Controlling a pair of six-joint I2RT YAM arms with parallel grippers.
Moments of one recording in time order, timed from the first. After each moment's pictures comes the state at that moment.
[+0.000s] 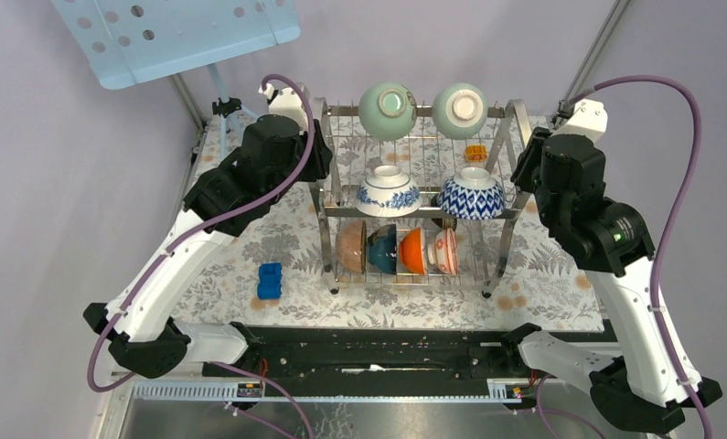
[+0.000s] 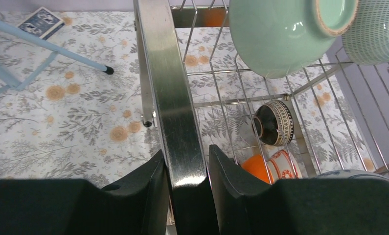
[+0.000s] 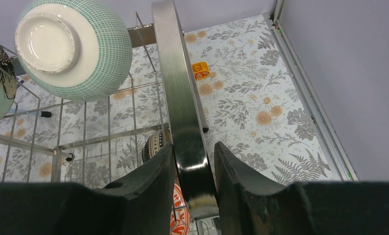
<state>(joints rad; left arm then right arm) -0.73 1.28 1.68 -0.80 -0.35 -0.42 0.47 1.04 1.57 -0.93 0.61 0.34</state>
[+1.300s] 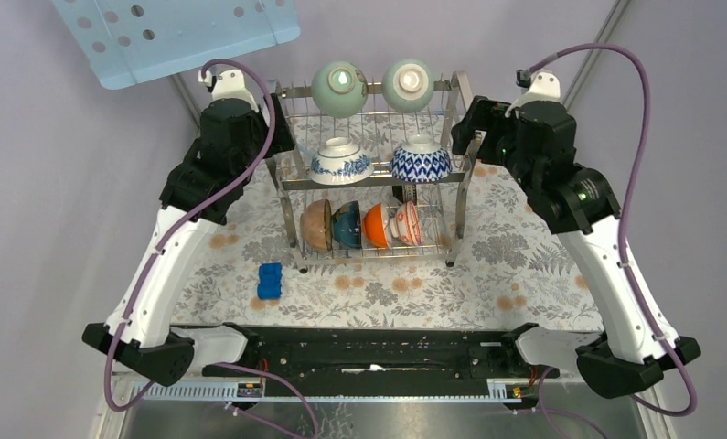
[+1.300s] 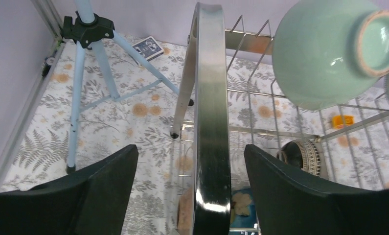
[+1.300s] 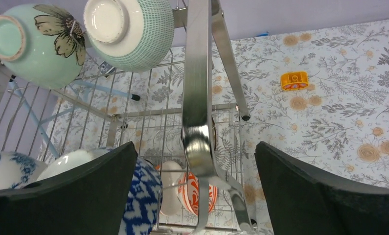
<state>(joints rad) -0.43 1.26 1.64 -0.72 -0.42 -0.34 0.47 1.23 1.65 -0.73 0.27 0.39</state>
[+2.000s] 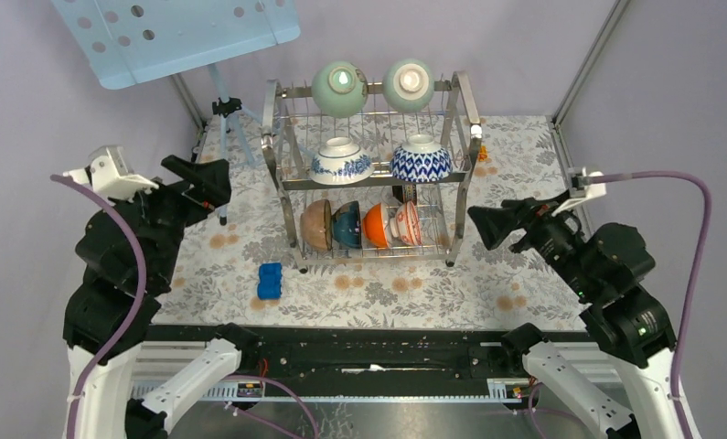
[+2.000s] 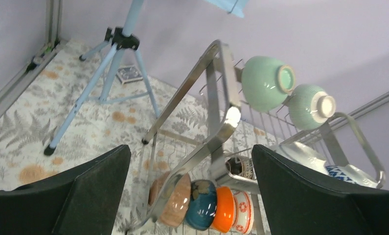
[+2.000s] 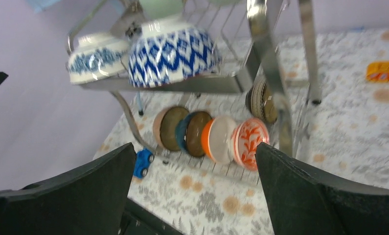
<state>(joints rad) -0.43 0.75 1.49 -0.78 -0.43 -0.54 0.47 0.59 1.19 -0.63 -0.04 0.45</state>
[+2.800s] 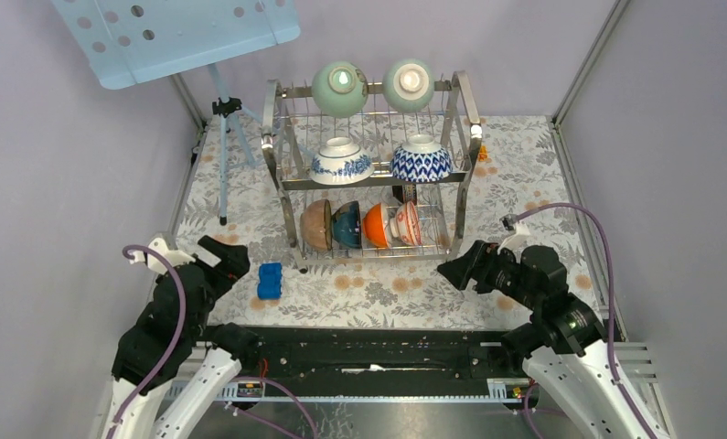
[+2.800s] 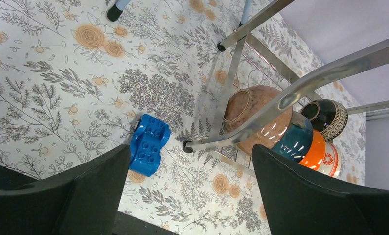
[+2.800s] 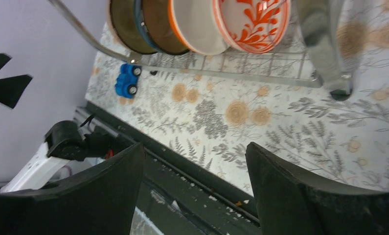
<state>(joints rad) -0.43 0.31 0.88 -1.06 -0.51 -0.87 0.47 0.37 0.55 -0.59 -0.28 0.67</state>
